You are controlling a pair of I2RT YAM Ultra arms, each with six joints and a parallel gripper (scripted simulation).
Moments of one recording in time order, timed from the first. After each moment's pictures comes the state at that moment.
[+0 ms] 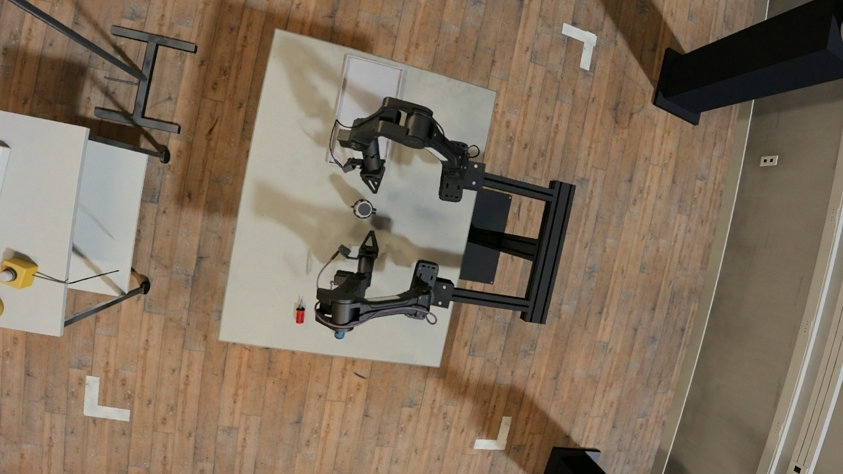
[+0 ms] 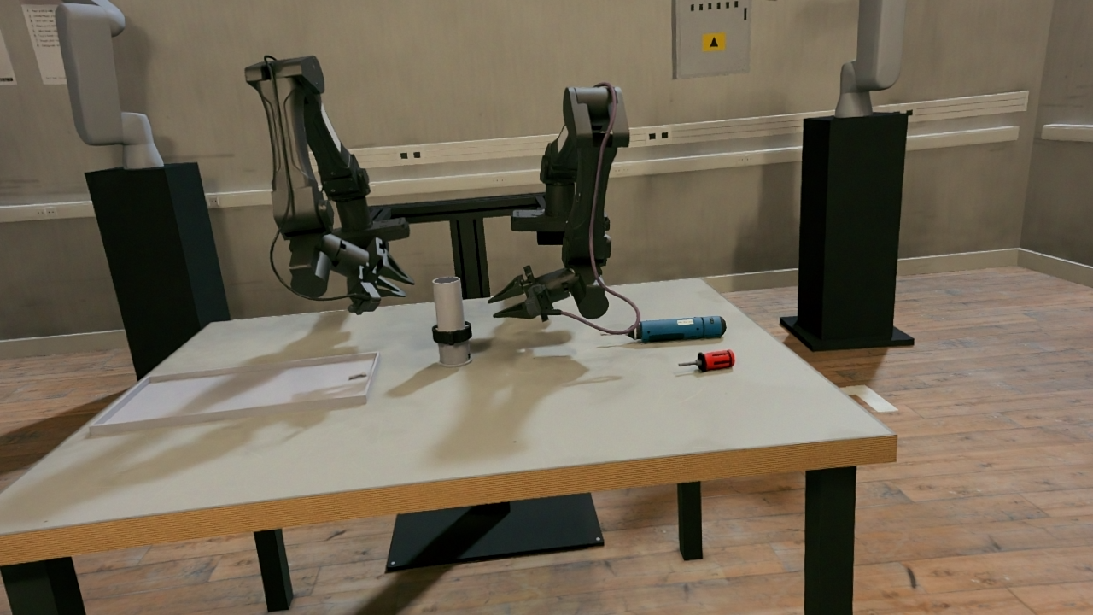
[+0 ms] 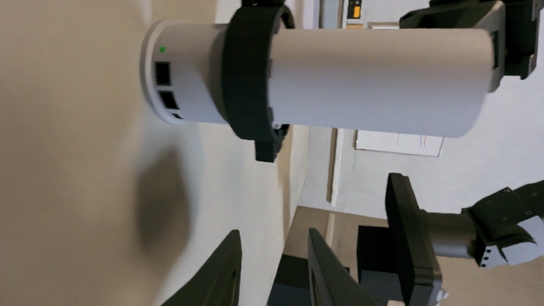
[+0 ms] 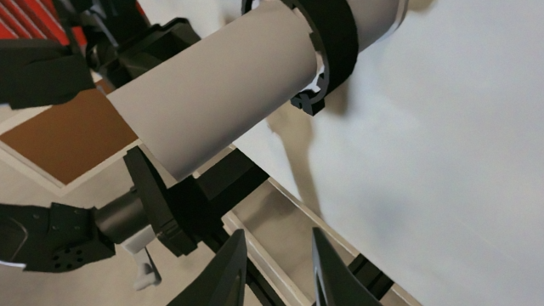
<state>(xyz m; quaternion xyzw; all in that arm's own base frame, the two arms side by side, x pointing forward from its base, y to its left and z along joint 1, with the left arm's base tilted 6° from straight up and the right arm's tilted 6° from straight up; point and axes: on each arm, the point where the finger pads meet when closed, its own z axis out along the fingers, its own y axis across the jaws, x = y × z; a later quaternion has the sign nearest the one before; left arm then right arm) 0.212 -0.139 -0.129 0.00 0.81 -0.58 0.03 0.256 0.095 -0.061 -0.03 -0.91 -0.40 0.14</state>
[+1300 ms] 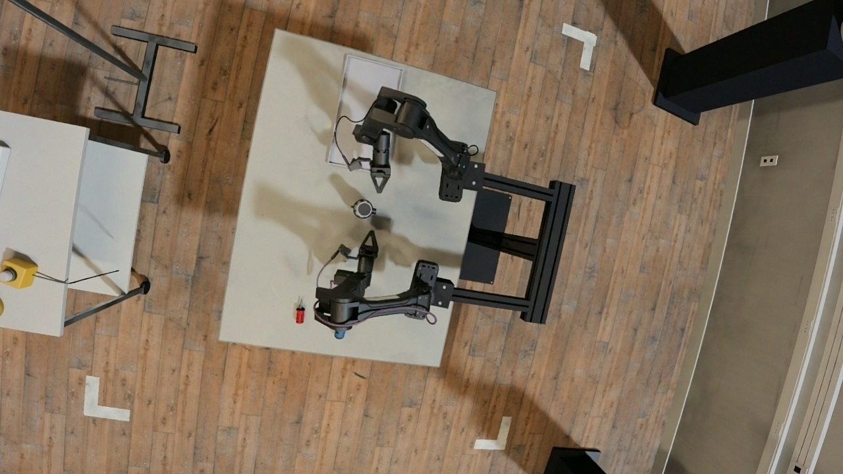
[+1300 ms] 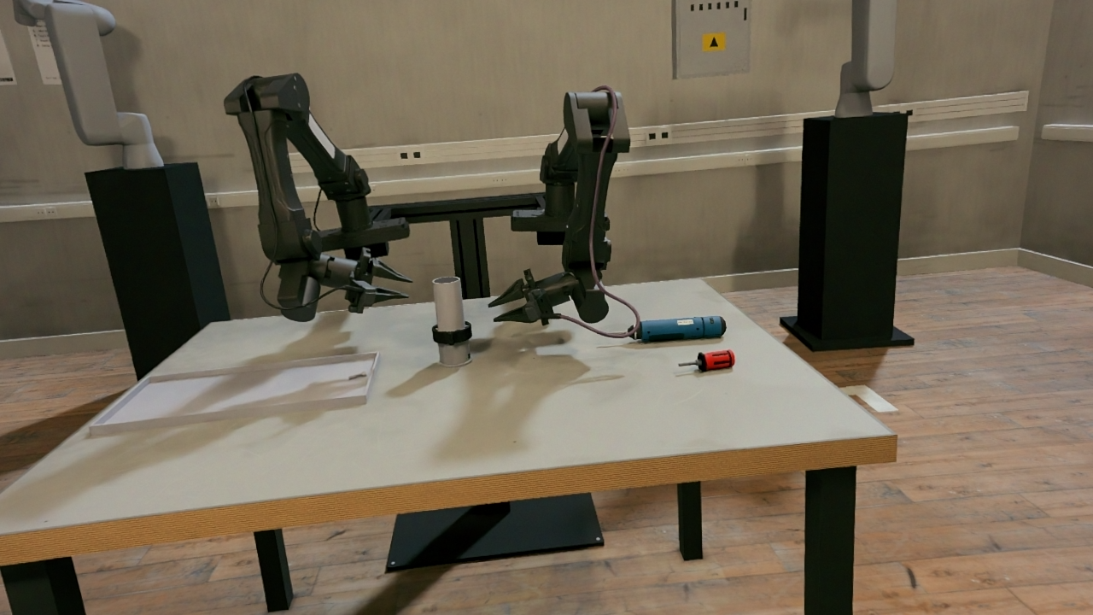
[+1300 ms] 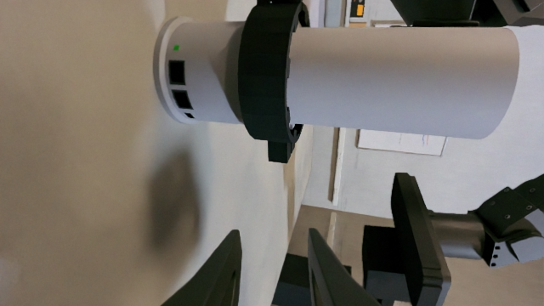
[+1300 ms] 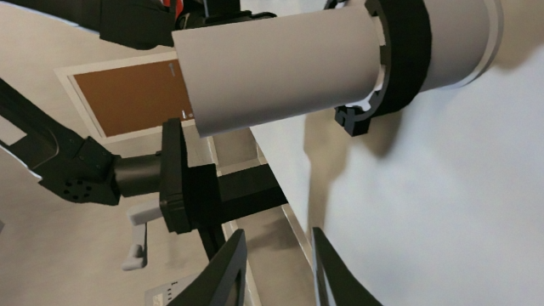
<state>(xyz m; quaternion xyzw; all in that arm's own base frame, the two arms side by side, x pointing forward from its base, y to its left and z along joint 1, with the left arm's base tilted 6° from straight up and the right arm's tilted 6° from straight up) 0.212 -0.138 -0.137 0.00 0.82 -0.58 0.03 0.244 0.095 -0.066 0.05 -0.84 -0.53 0.02</state>
